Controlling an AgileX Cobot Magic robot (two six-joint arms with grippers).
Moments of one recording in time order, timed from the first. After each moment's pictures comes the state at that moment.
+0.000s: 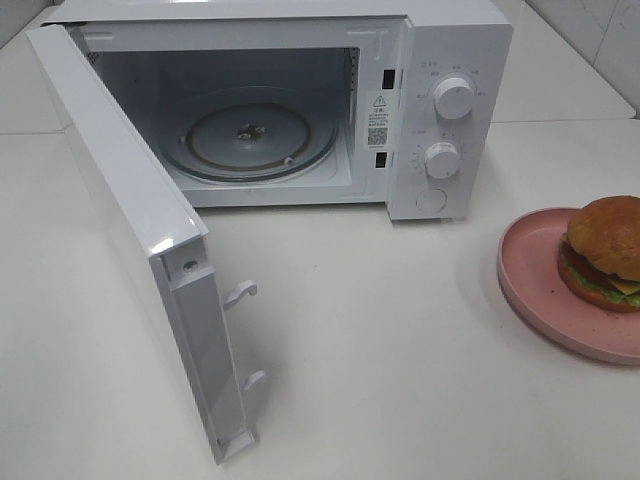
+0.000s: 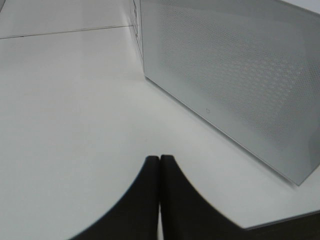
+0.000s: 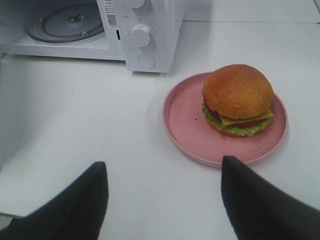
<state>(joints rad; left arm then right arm) -0.18 0.02 -0.51 -0.07 1.05 0.06 0.19 0.00 -0.50 0.01 1.01 0.00</state>
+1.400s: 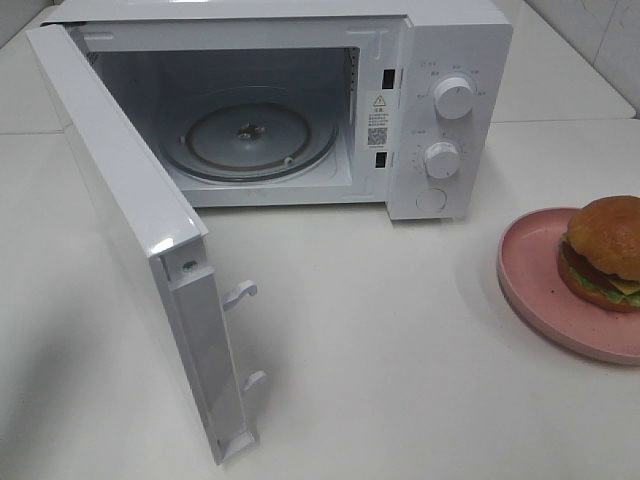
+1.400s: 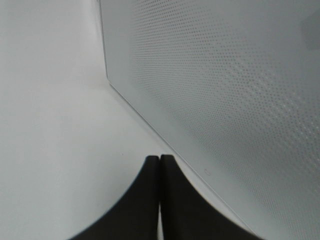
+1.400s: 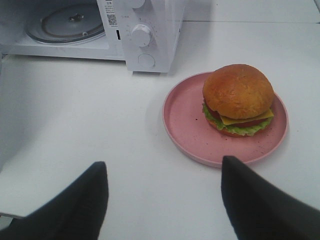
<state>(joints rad) -0.18 1.10 -0.52 -0.55 0.24 0.47 0.19 0.00 -0.50 0.01 1.01 0.00</state>
